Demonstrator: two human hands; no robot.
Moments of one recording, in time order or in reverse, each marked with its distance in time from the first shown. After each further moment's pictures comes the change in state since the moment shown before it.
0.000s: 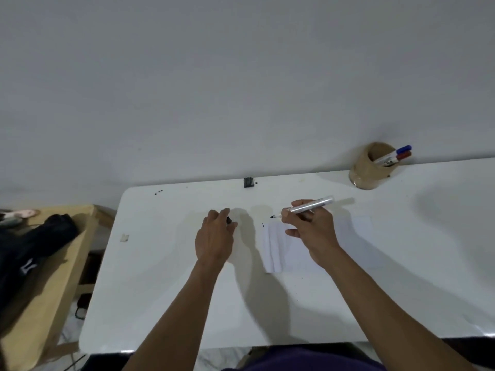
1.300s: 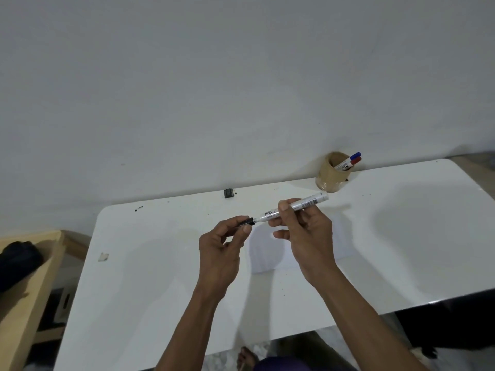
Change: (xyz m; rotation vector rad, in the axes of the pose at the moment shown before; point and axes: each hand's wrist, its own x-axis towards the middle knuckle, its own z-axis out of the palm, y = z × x) left_hand -0.090 0.048 -0.052 -1.177 -0.007 0.107; right_hand -0.107 -0.045 0.027 0.013 0.162 -0.340
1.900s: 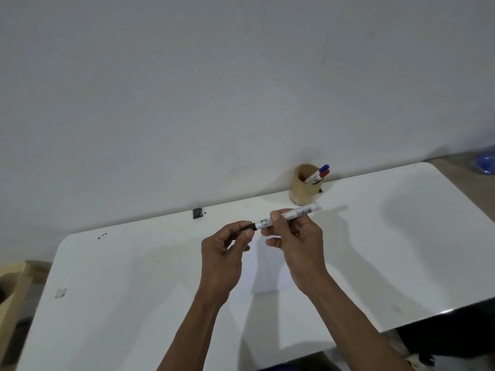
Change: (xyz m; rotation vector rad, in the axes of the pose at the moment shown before) left_hand 0.026 0.011 0.101 0.002 -0.078 -0.009; right_hand 0.059 -0.008 -0.069 0.103 0.014 0.063
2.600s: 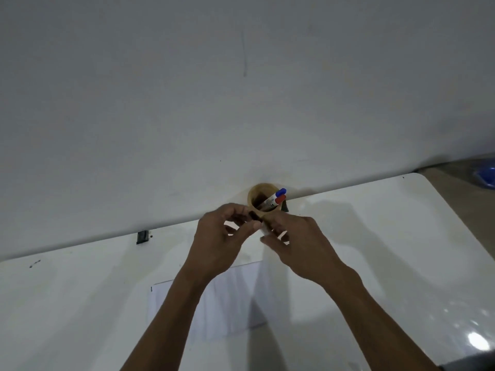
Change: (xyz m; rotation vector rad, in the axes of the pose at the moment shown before) left_hand 0.098 0.022 0.137 0.536 -0.193 0.147; right_hand 0.142 -0.040 -0.127 -0.966 -0.419 -0.333
